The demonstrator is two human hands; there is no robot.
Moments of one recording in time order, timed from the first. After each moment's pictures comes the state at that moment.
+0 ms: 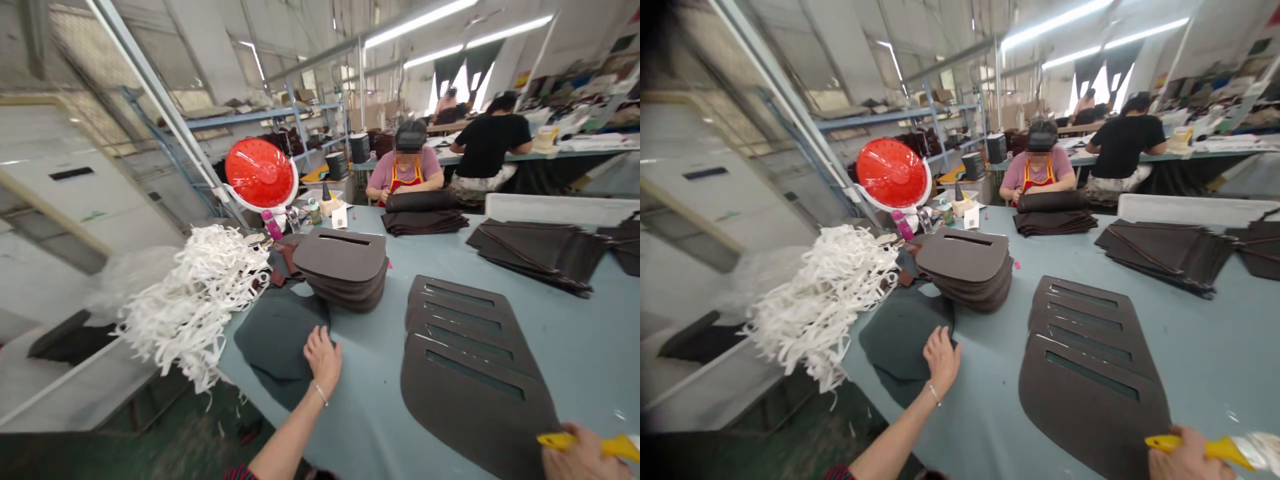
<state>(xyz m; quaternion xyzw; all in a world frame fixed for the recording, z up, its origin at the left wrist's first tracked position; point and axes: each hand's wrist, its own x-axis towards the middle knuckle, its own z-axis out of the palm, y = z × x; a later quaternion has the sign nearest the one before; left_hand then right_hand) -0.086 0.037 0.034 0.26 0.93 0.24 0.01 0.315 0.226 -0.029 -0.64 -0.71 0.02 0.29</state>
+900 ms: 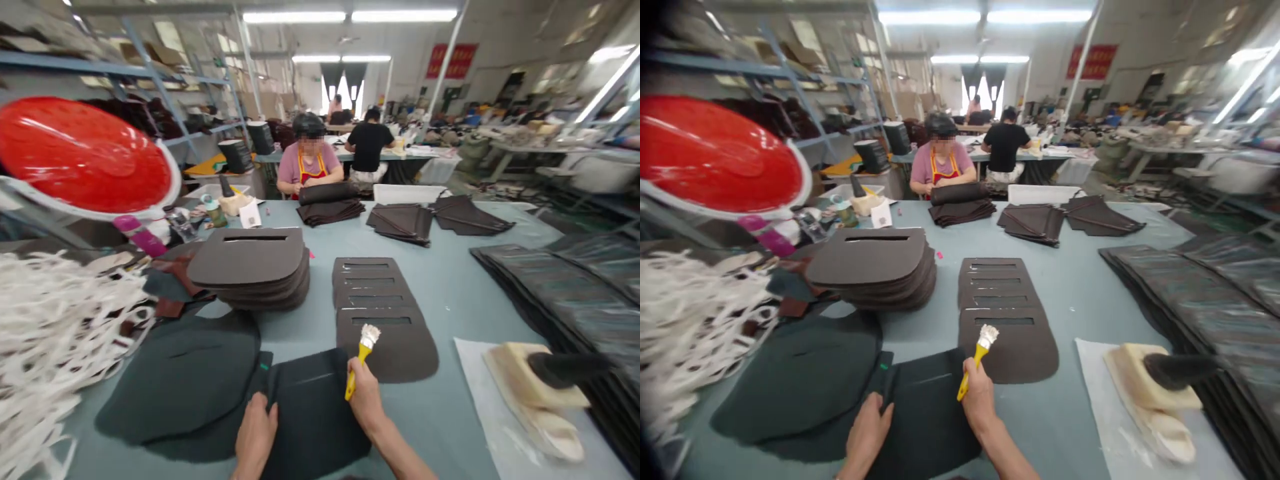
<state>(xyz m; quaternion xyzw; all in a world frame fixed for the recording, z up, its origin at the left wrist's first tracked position) -0.072 -0.049 -0.017 0.36 0.91 0.10 0.18 0.150 0.083 0.004 -0.48 -0.81 0.20 0.25</state>
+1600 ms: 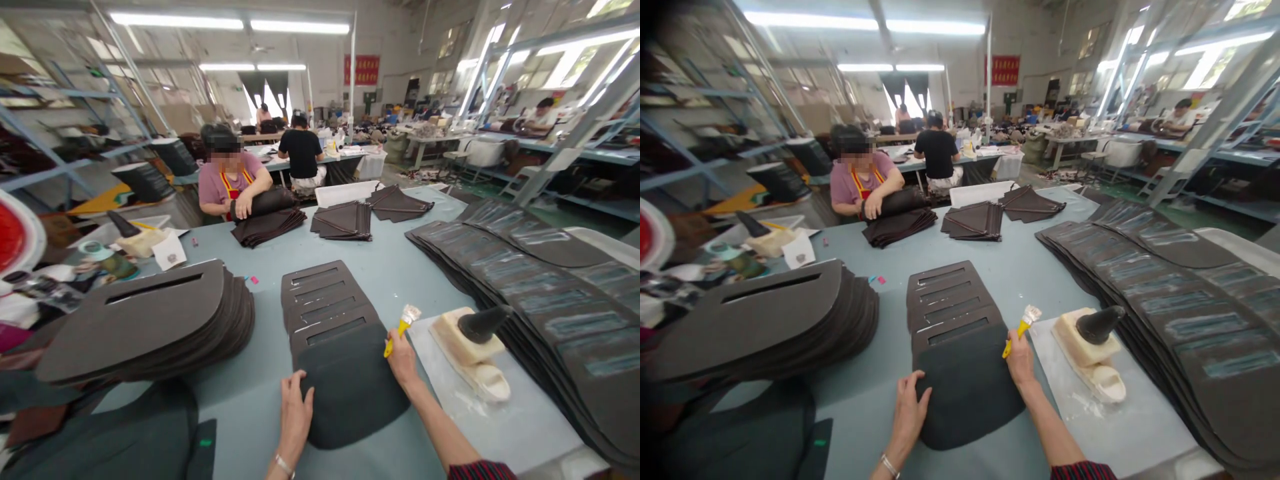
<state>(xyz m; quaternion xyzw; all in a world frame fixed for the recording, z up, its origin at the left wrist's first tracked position) 0.050 0.097 -0.032 0.54 0.73 0.35 0.22 0.341 0.205 -0.051 -0.67 -0.69 0.03 0.27</state>
